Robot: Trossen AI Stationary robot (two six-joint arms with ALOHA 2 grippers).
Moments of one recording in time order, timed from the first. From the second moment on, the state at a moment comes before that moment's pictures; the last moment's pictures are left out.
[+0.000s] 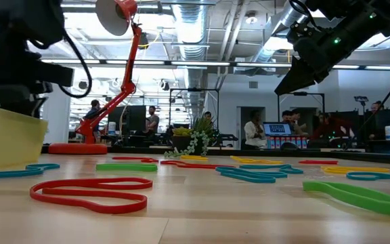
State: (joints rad) left arm -0.33 1.21 0.57 -0.90 -0.38 -0.72; right arm -0.05 1.00 0.56 -0.22 0.40 0.15
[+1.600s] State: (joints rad) left arm 0.01 1.42 0.99 -0.61 -0.35 -0.11; right arm -0.05 1.00 0.56 -0.22 0.40 0.15
